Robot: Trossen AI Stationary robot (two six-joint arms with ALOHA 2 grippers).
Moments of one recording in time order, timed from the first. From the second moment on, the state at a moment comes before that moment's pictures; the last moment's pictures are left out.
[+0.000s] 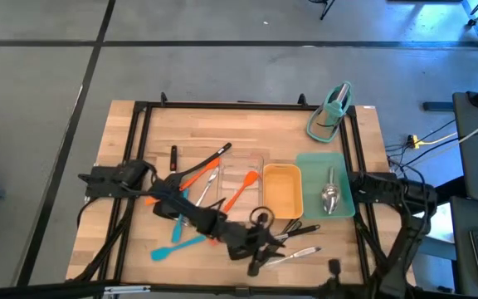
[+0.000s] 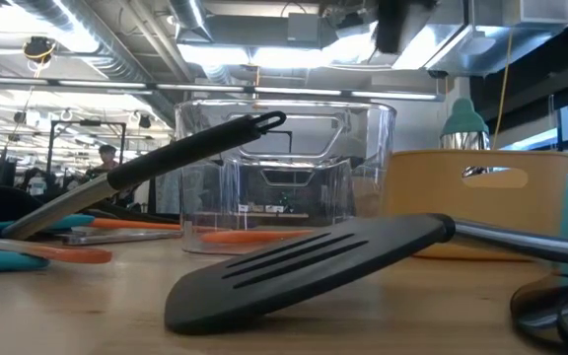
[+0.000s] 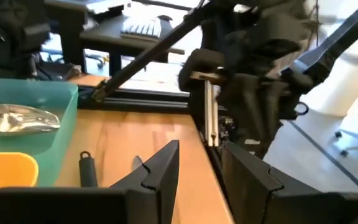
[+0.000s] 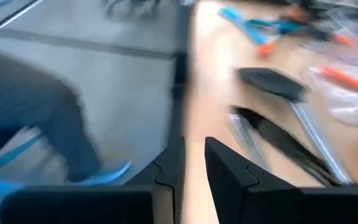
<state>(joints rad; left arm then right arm) -0.45 2.14 1.44 0.55 -0.21 -0.24 1.35 1.94 1.21 -0.36 1.07 0.95</state>
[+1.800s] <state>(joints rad) -0.56 2.52 1.92 0.09 -0.58 -0.21 1.02 1.74 1.06 -0.41 0.50 0.76</state>
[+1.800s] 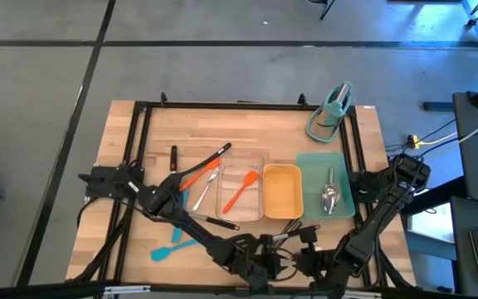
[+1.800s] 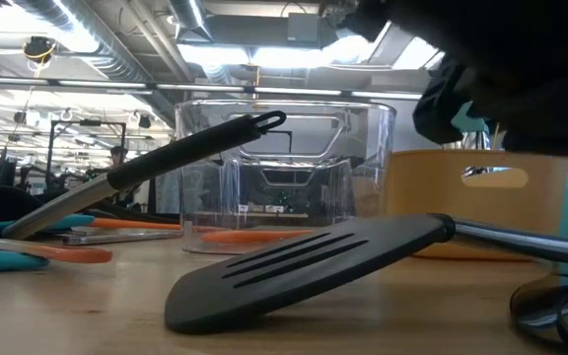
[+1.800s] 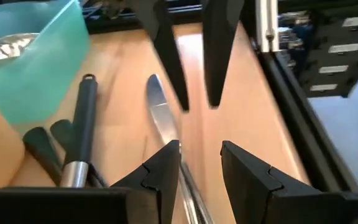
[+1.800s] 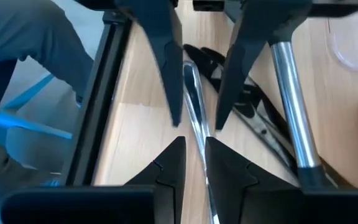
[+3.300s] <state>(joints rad) -0.58 2.57 1.93 -0.21 -0.49 -0.48 1.08 1.74 1.06 -0.22 0.68 0.85</state>
